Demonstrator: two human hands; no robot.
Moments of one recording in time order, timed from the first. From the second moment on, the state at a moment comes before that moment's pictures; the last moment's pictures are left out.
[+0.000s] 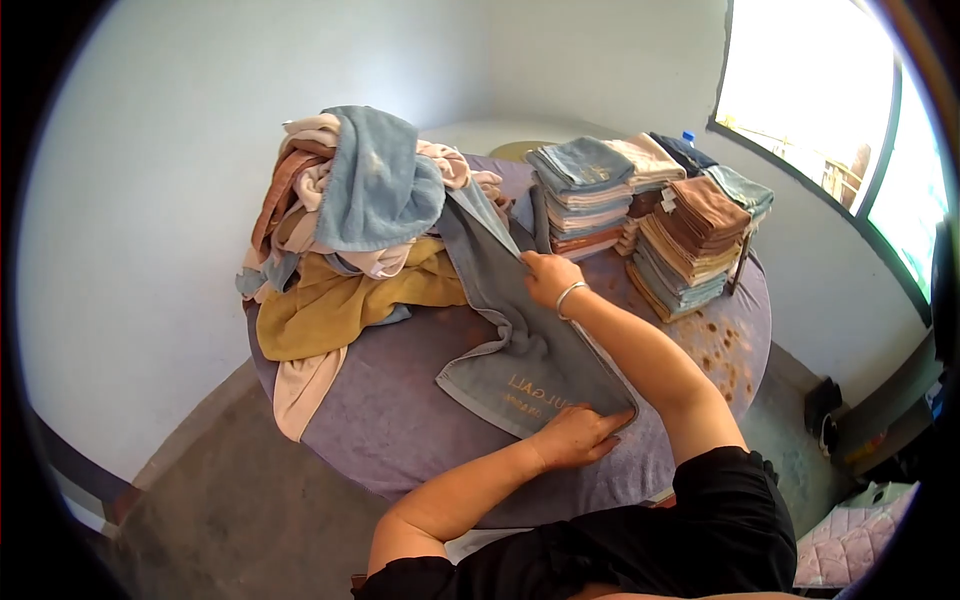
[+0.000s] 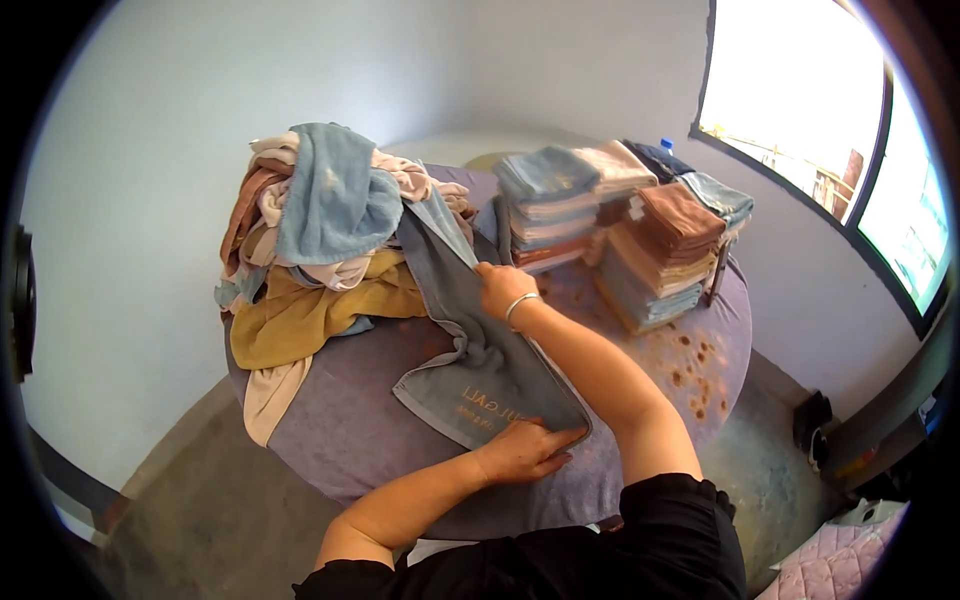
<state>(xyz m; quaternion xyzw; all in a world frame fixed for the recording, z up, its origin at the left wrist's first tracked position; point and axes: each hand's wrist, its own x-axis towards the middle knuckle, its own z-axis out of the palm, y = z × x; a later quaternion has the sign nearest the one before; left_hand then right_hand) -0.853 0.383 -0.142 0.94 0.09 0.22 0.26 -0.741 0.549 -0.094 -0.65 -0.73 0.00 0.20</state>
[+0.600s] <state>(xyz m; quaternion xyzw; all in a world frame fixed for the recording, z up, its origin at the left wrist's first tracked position) -0.869 0.368 -0.150 0.96 0.13 0.11 0.24 -0.587 0.254 -0.125 -0.62 -0.38 0.43 0.54</state>
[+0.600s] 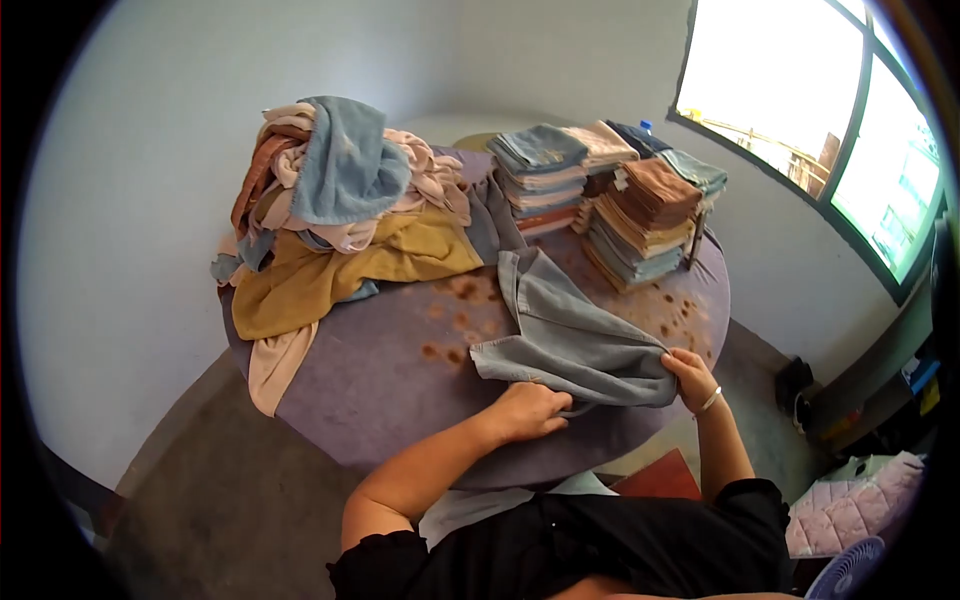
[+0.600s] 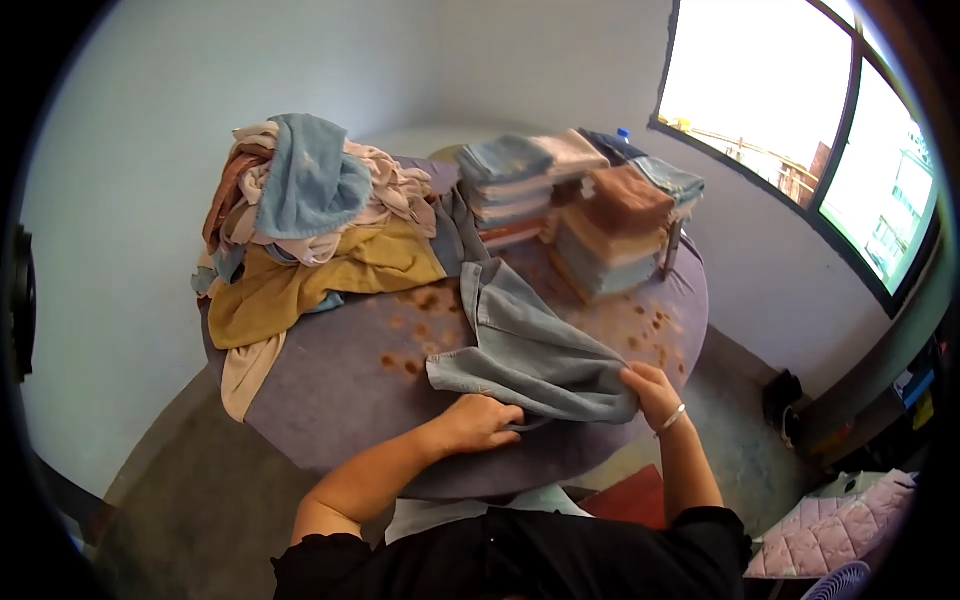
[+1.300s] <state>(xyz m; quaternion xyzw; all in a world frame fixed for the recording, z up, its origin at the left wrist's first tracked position) -0.996 0.209 -0.125 0.77 0.40 0.41 0.27 -0.690 0.408 -0.134 -0.61 -0.79 -0.01 0.11</state>
